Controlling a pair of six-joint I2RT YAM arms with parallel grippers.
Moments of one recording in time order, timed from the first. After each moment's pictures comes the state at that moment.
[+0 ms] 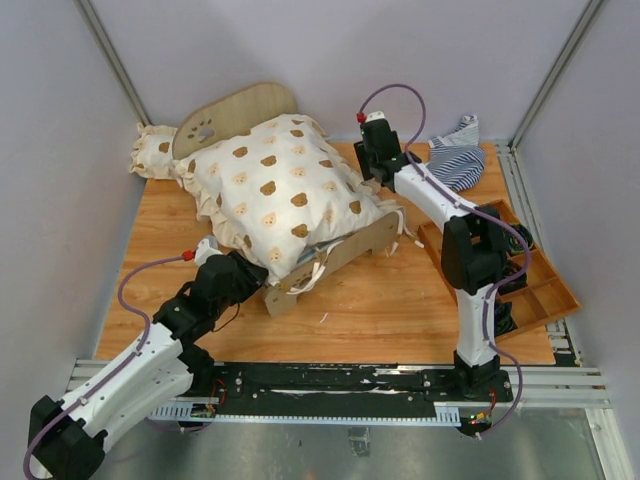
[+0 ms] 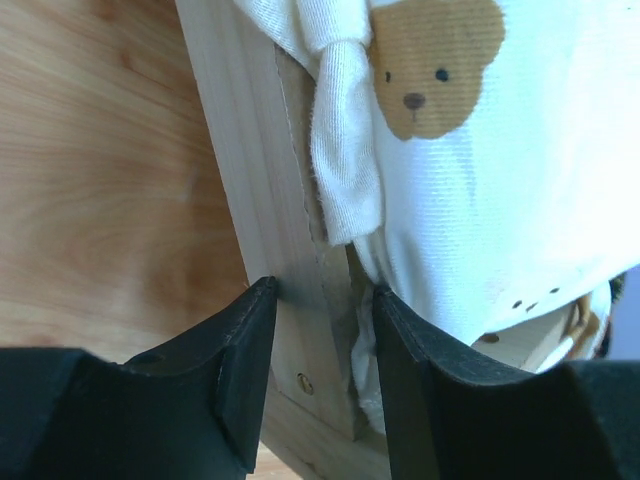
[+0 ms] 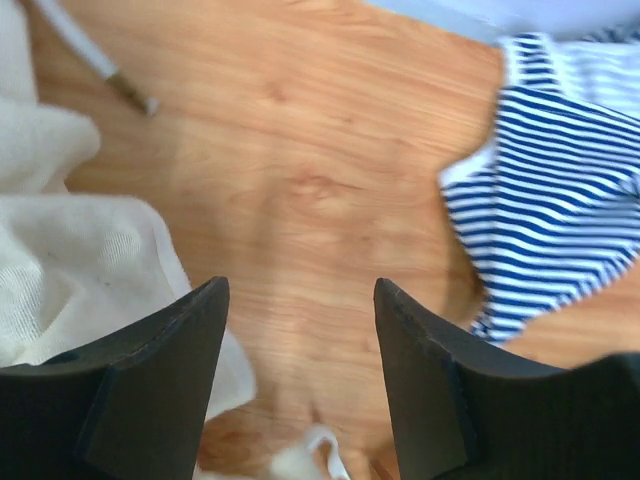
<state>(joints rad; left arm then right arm) -0.57 0.66 0.43 -0.38 -0.29 -1.09 0.45 2.08 1.72 -0.29 0.39 -0.07</state>
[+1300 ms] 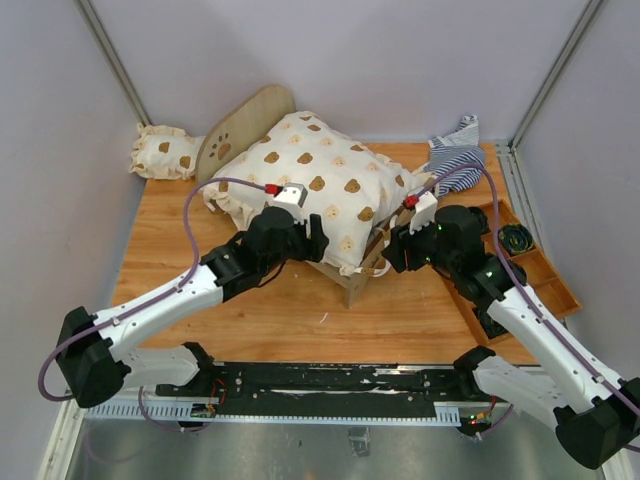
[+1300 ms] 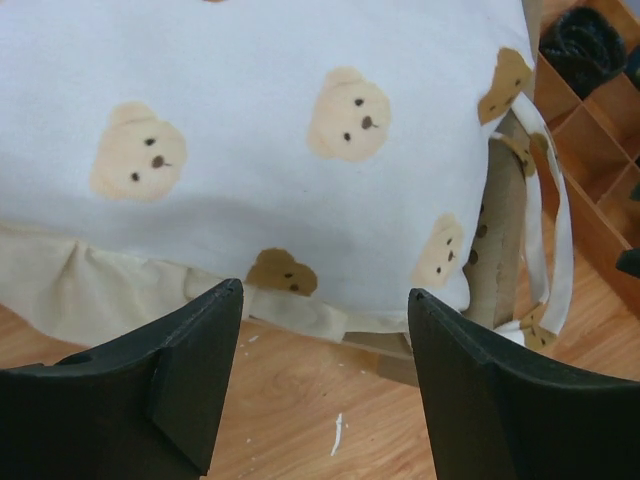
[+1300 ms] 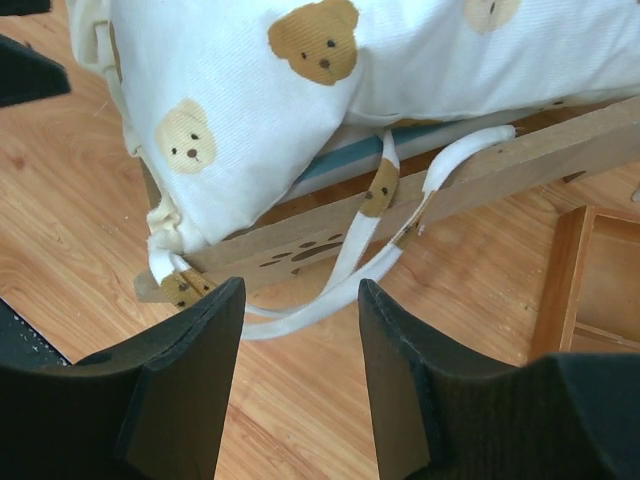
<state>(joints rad) -0.84 1.15 0.90 -0.19 -0.31 -0.45 0.52 0.92 0.86 -0.44 -0.16 0.07</state>
